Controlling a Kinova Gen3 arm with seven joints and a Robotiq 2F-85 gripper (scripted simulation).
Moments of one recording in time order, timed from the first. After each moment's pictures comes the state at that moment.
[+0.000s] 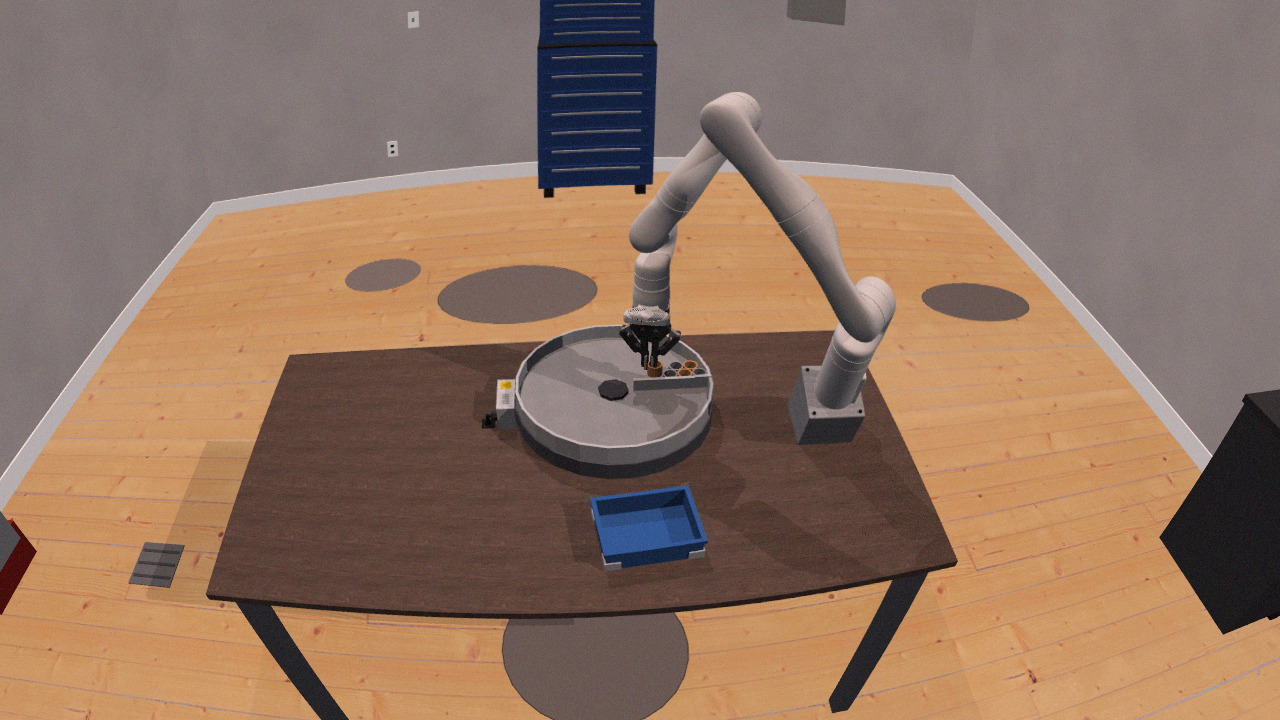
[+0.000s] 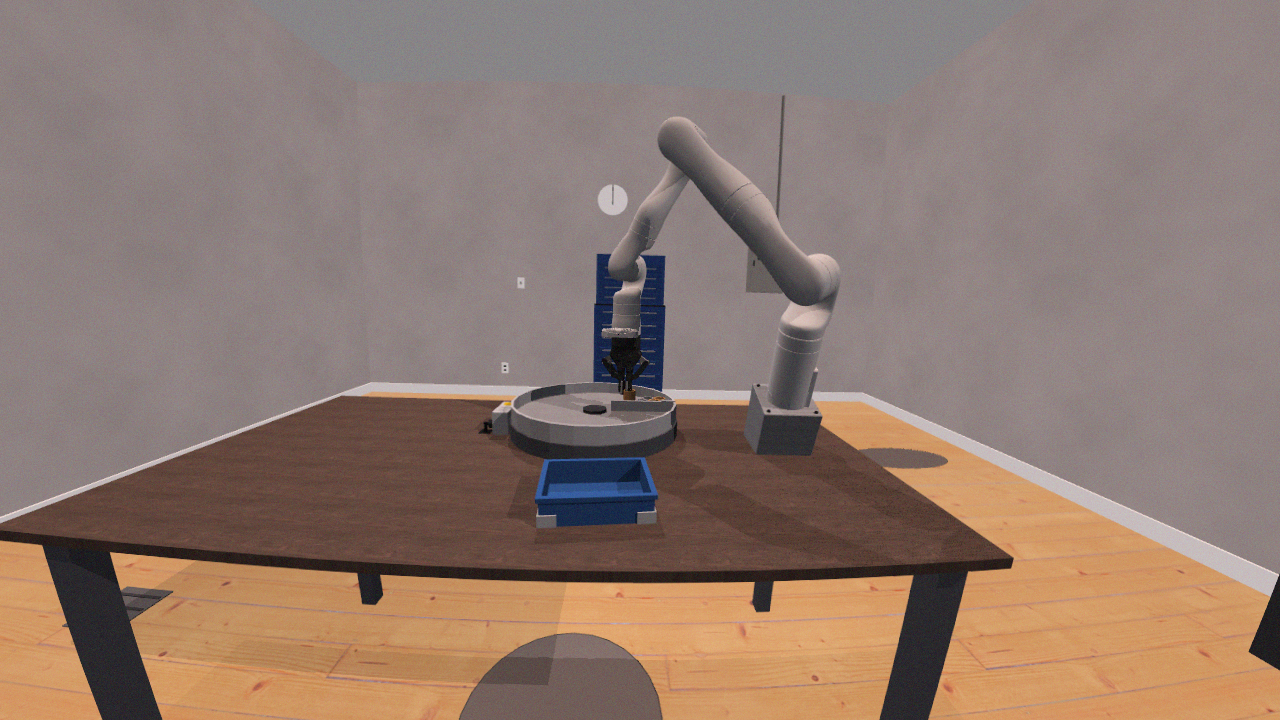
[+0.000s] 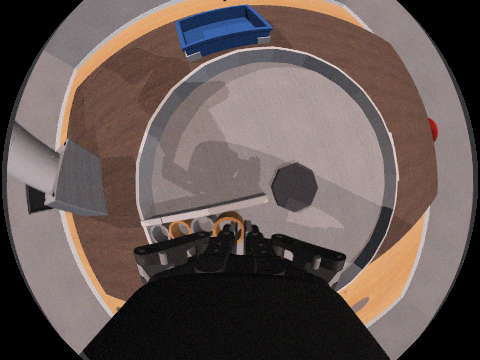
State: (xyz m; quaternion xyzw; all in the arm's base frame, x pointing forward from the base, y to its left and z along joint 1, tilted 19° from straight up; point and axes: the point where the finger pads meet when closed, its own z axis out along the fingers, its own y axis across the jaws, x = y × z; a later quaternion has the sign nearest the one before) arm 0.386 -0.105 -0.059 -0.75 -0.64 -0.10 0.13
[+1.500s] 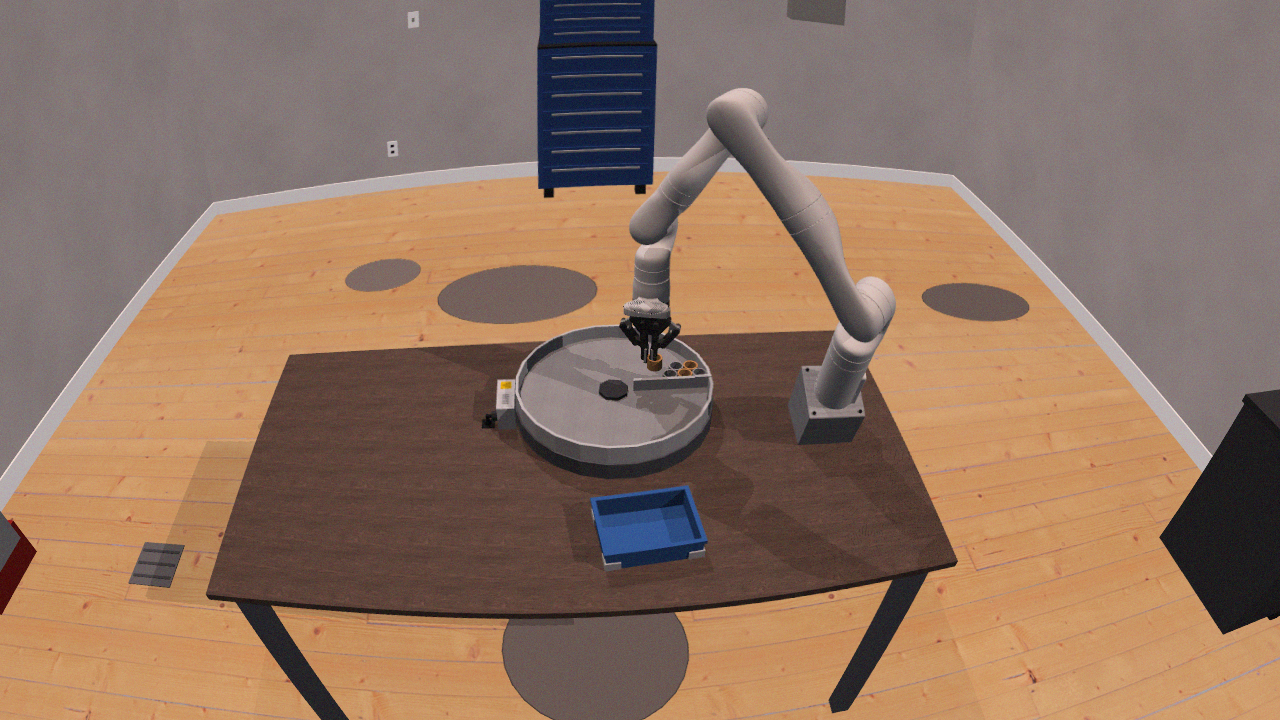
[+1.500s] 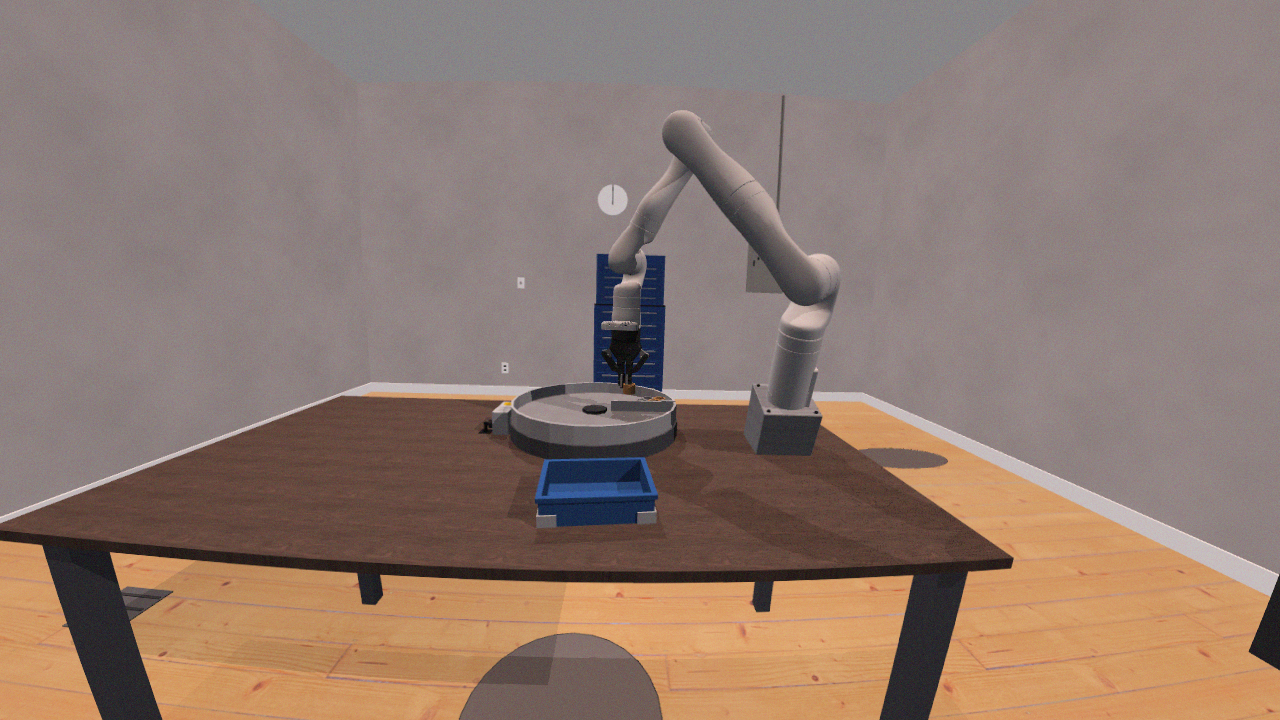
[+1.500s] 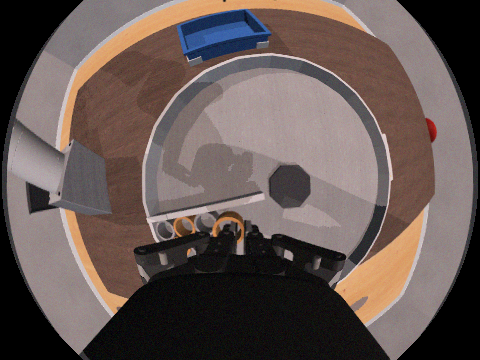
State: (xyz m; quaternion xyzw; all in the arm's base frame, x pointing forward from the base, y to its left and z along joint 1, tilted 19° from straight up) arm 0.387 -0.112 -0.043 -0.75 -0.64 -0.10 0.13
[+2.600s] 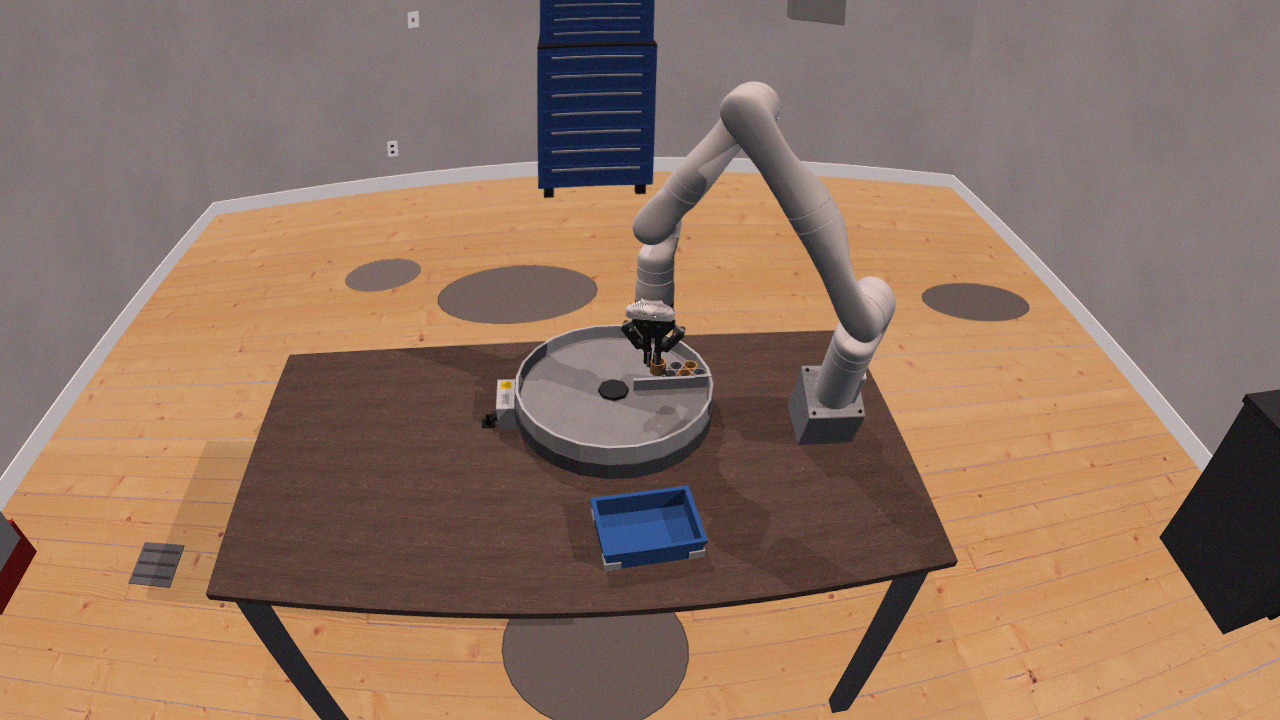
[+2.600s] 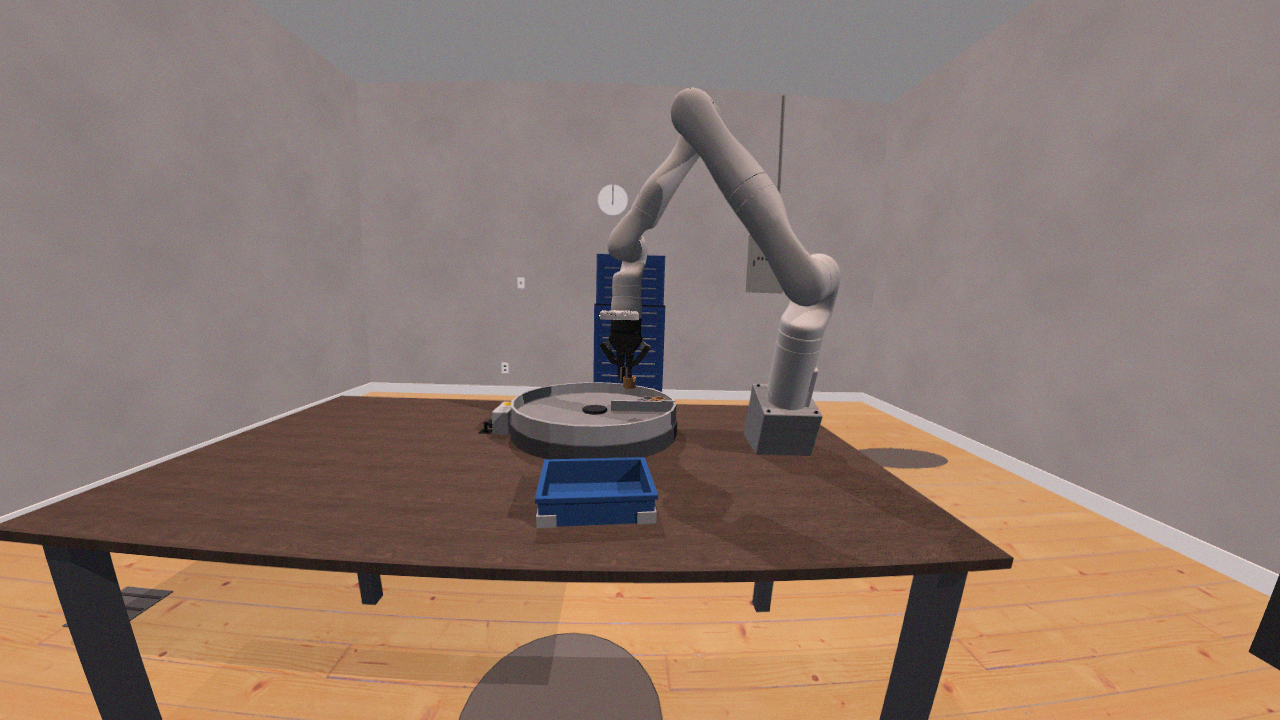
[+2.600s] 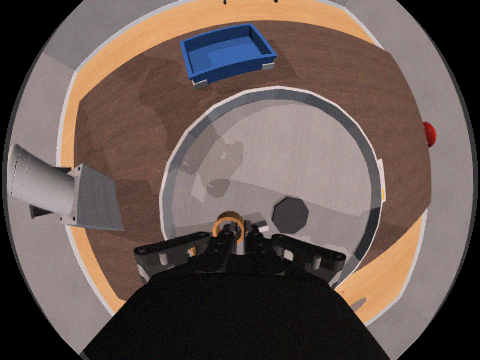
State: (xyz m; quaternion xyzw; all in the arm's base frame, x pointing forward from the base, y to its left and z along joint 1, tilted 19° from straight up) arm 0.383 -0.072 0.001 -0.75 -0.64 -0.10 0.13
